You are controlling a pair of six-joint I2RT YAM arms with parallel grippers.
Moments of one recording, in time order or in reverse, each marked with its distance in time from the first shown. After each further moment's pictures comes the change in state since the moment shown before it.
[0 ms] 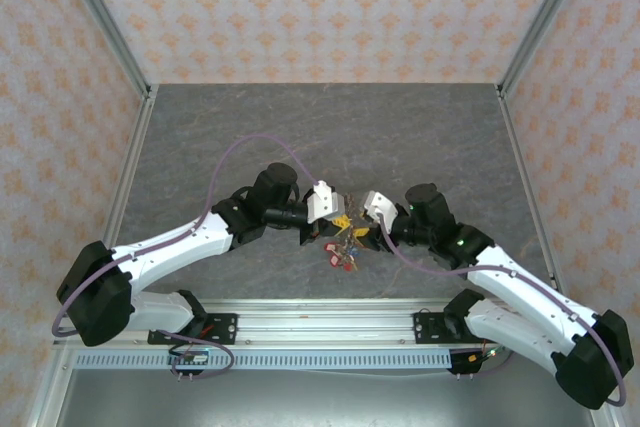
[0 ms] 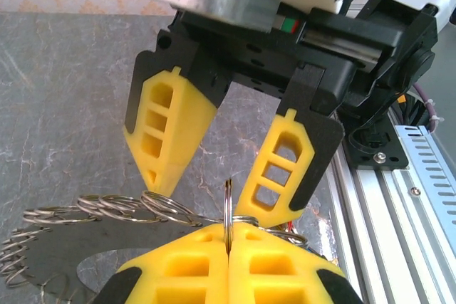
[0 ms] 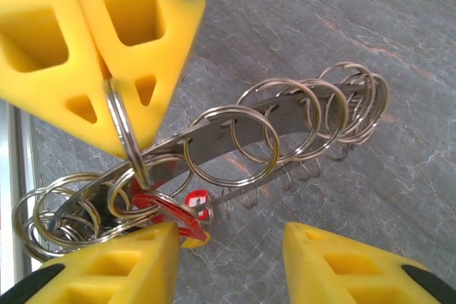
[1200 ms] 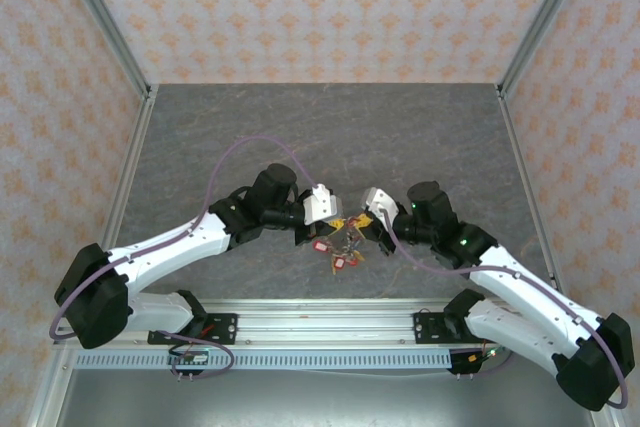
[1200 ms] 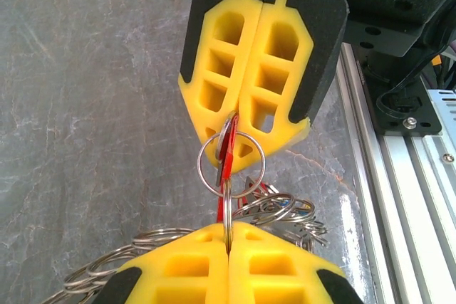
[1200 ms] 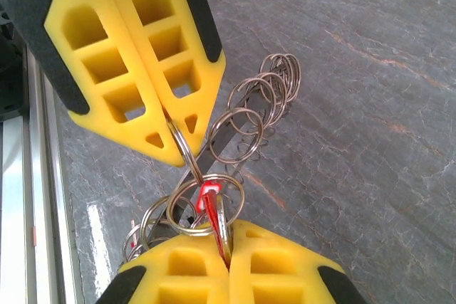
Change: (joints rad) left arm 0.008 -0.016 0.010 -0.107 -0.086 0.086; right arm 0.000 -0.012 0.043 -0.030 -0.036 0.064
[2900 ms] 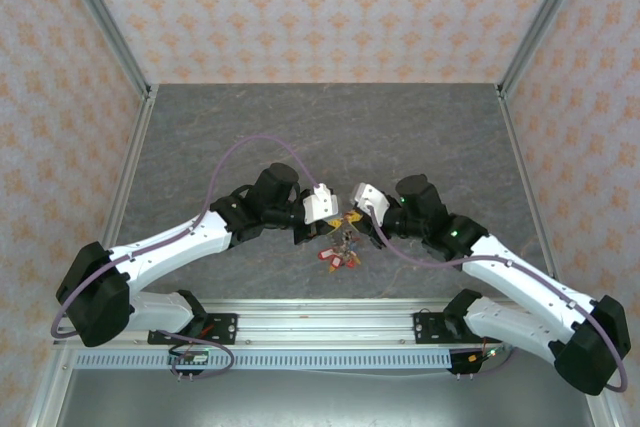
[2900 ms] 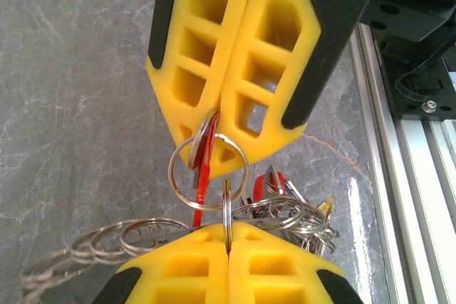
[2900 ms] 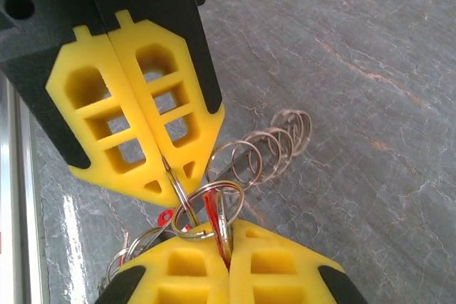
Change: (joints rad) left arm -0.001 0.013 0.018 -0.051 -0.048 0.016; right arm 0.059 0.093 0.067 0.008 0.094 -0.058
